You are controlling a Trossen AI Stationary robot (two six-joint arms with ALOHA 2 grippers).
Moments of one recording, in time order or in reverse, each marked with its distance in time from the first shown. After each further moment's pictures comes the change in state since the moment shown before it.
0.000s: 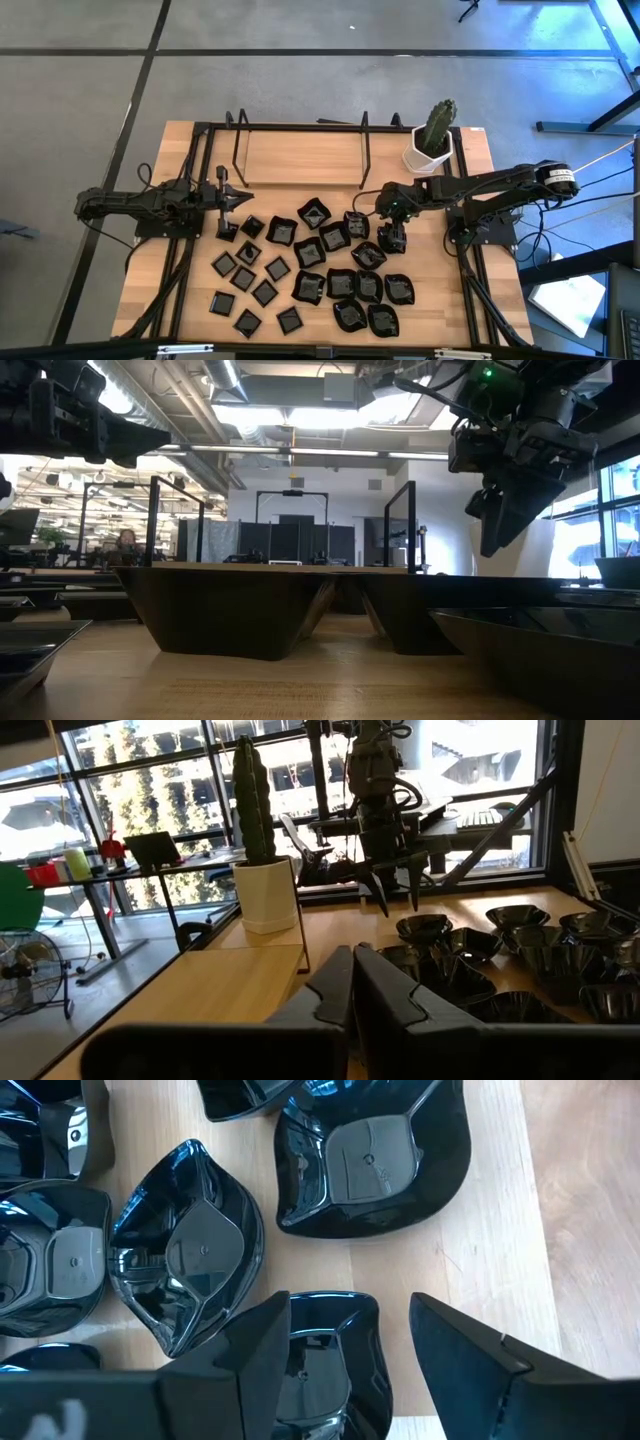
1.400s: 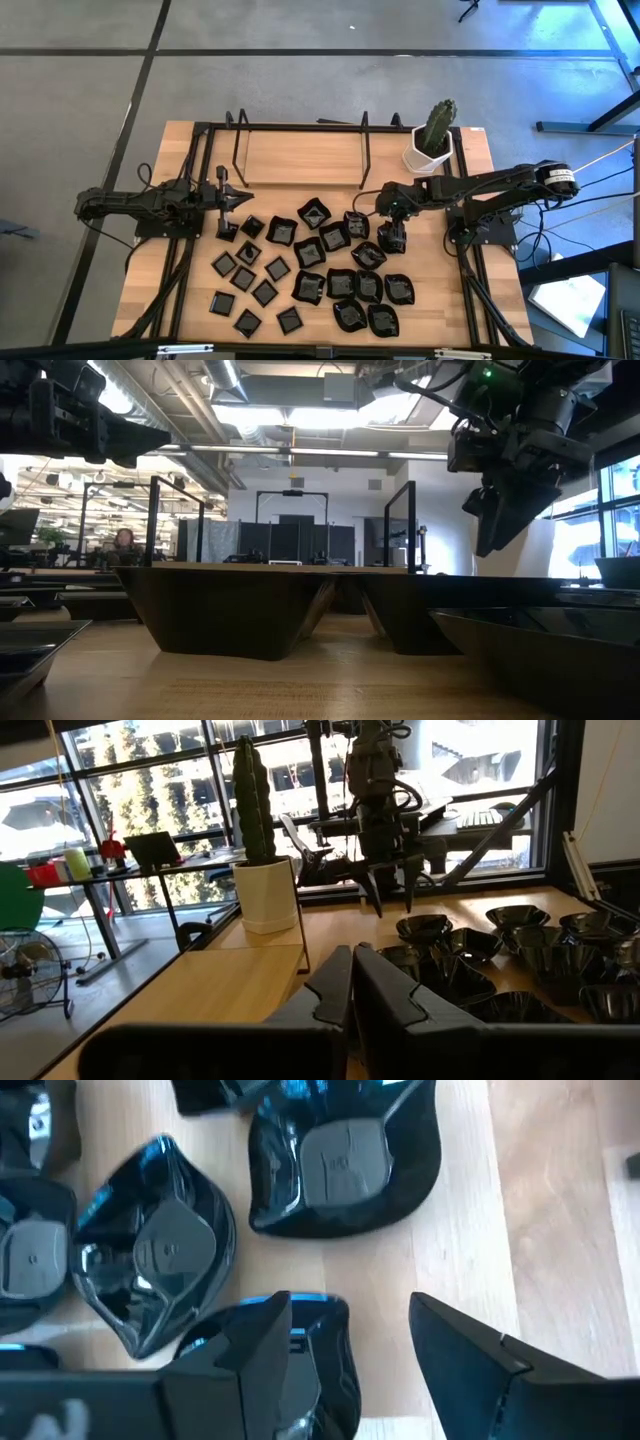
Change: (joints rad) left arm 0.000 0.000 0.000 0.000 0.000 0.000; right arm 0.000 0.000 0.000 -0.014 0.054 -0.052
